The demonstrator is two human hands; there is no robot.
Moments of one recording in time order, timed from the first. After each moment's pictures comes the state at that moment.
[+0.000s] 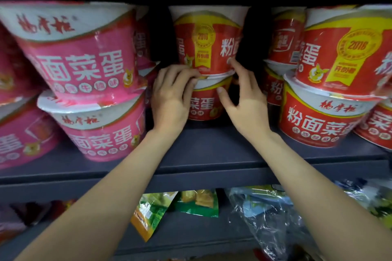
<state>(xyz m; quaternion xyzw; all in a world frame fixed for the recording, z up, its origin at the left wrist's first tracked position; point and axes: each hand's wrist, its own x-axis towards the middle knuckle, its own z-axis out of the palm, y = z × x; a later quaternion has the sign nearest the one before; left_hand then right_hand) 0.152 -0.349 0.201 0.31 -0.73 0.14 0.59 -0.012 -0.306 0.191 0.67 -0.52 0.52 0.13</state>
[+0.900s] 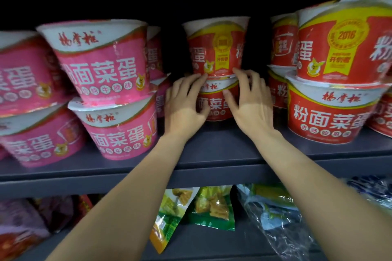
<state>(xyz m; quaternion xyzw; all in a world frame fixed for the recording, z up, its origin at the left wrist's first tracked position) 0.151 -0.347 0.185 0.37 -0.76 0.20 0.50 -0.016 -0.320 0.182 0.62 -0.57 0.47 0.27</state>
